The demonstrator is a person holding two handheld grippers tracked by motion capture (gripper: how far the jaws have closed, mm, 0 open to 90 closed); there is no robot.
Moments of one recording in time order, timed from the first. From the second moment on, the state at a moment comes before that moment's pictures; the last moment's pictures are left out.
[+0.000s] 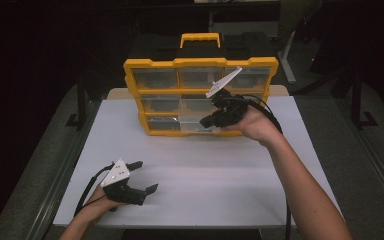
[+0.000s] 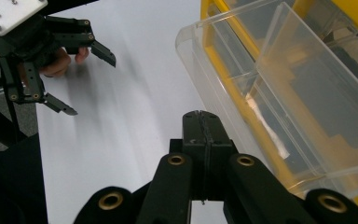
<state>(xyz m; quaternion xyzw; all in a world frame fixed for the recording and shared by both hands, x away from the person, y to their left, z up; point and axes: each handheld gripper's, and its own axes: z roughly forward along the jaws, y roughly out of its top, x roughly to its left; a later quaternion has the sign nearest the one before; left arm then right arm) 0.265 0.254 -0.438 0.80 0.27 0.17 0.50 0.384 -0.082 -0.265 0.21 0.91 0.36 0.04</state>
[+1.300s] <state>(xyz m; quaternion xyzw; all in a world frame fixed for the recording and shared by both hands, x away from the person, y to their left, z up) 0.264 0.255 -0.437 0.80 0.27 0.17 0.50 0.413 -0.081 -0.267 0.24 0.90 0.37 0.06</state>
